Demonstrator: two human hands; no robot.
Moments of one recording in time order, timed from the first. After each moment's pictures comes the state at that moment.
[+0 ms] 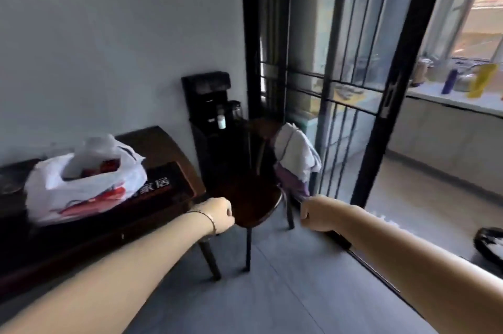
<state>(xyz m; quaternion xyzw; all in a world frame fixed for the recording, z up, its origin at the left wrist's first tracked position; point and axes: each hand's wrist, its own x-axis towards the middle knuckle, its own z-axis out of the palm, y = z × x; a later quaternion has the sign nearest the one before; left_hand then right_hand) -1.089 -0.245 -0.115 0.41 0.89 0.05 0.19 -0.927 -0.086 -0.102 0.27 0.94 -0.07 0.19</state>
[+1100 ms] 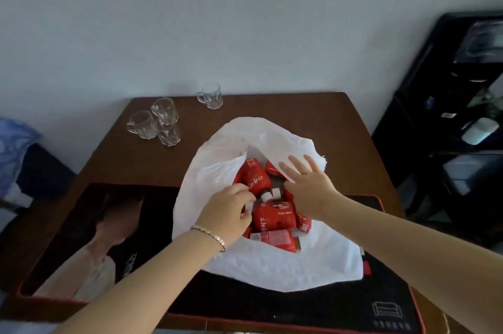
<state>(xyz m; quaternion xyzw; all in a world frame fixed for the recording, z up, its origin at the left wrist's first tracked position) -1.656 -0.440 -0.202 0.20 0.96 0.17 0.09 -1.680 -0.246 -0.218 -0.20 0.96 0.16 0.10</state>
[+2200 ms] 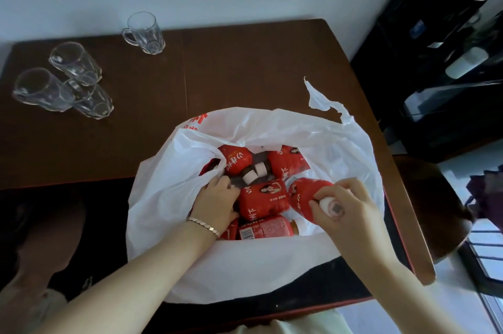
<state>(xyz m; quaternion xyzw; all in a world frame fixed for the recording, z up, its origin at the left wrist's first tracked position) -1.739 -0.436 -0.327 0.29 0.93 0.02 0.22 -1.625 -0.247 -0.246 0.23 0.91 -0.36 -0.01</state>
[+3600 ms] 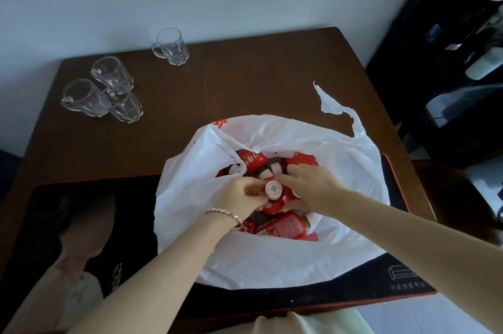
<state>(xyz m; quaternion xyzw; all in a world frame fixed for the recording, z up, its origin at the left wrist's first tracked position) -1.721 -0.430 -0.278 0.06 0.84 0.42 0.33 -1.700 -0.255 -0.280 -0.19 0.97 0.00 0.18</state>
